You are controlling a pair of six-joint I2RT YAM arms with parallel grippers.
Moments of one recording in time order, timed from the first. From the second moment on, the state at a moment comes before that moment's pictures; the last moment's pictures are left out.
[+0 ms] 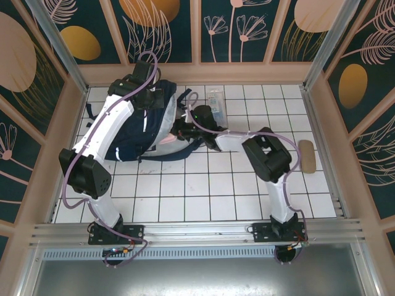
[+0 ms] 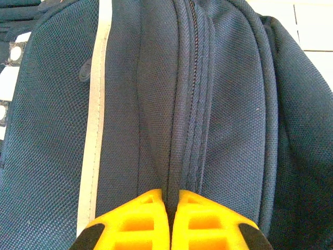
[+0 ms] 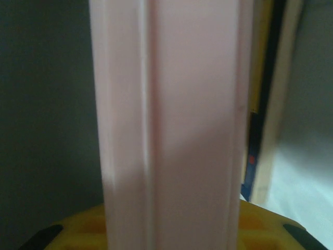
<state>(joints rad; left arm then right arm) -0.37 1.78 1.86 -1.00 -0.07 -0.39 0.71 2.12 1.34 0.51 -0.68 1.11</state>
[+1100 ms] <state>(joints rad) -0.34 1.73 1.84 -1.00 -0.02 -0.41 0.70 2.21 1.34 0.39 -0.62 1.01</state>
